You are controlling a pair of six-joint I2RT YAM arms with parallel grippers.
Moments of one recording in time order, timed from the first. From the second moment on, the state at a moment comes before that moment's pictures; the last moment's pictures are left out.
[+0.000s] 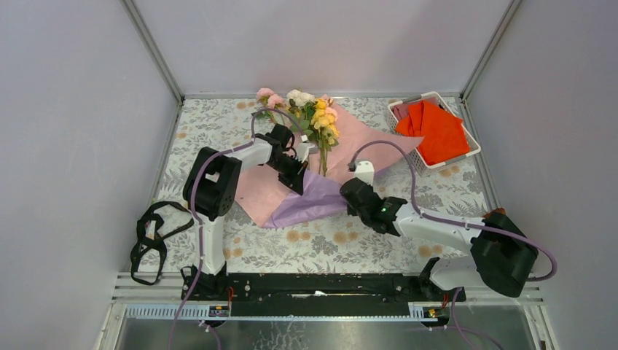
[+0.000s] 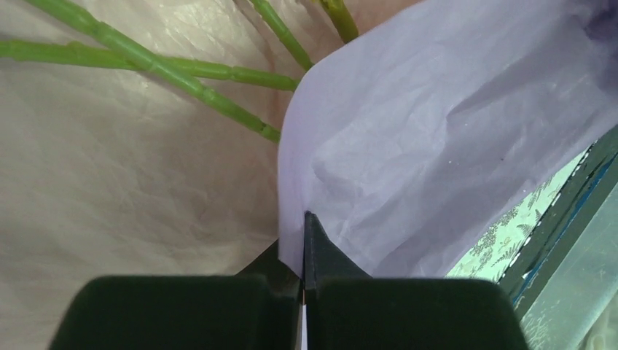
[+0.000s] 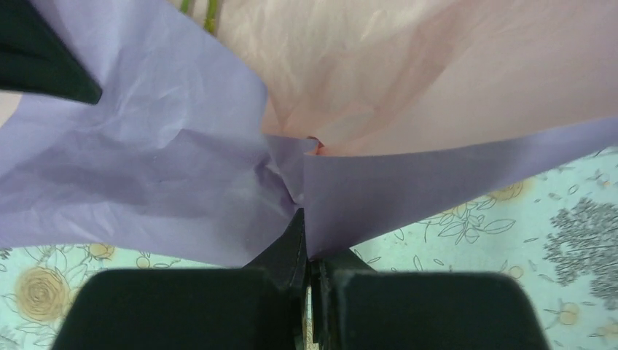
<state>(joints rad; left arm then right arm) -0.37 2.05 1.35 -0.62 0.67 0.29 0.86 1.31 0.65 -0.16 0.47 0.60</state>
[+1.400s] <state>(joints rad) 0.20 1.85 1.47 -0.66 0.88 0.18 1.28 2.01 1.17 -0.21 0.63 -0.33</state>
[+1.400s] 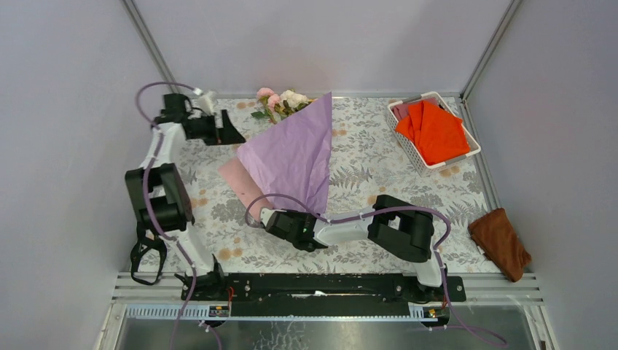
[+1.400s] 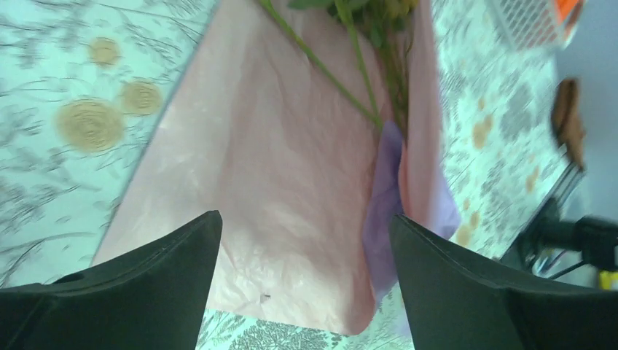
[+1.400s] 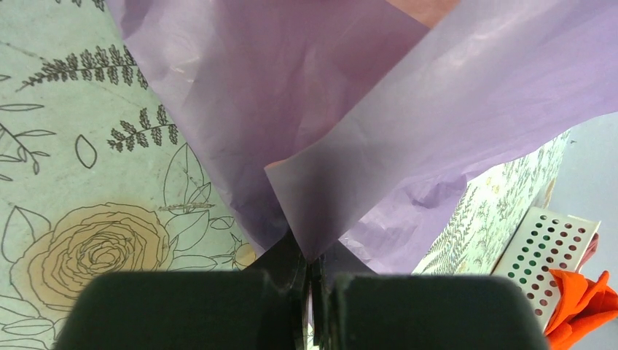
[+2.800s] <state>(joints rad) 0.14 1.79 1.05 -0.81 1.10 0.00 1.28 2.02 1.17 -0.21 0.66 -0.32</state>
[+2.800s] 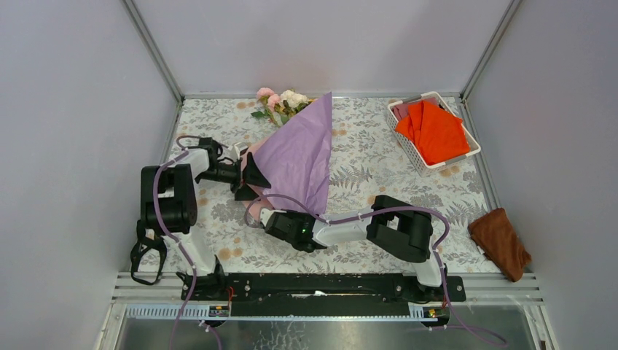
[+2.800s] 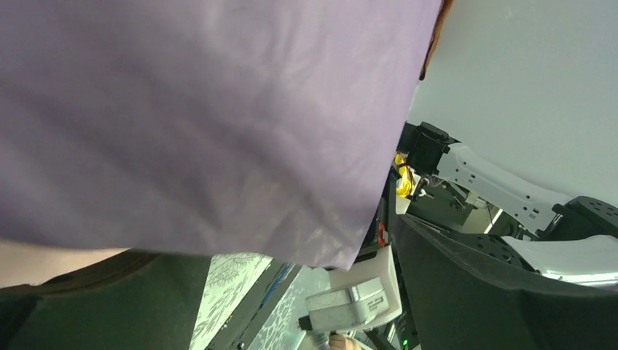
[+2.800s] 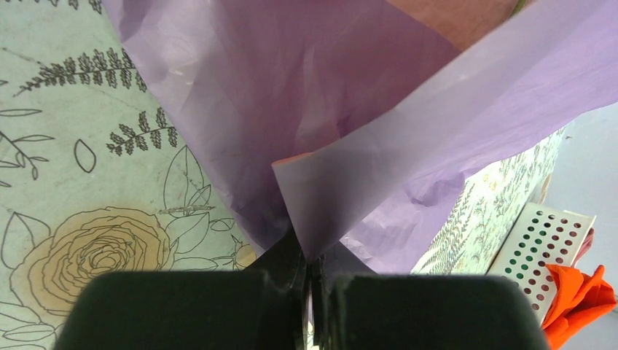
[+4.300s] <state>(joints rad) 0.11 1.97 1.10 -0.37 0.81 -0.17 0.87 1.81 1.00 -0.07 -0.26 0.14</state>
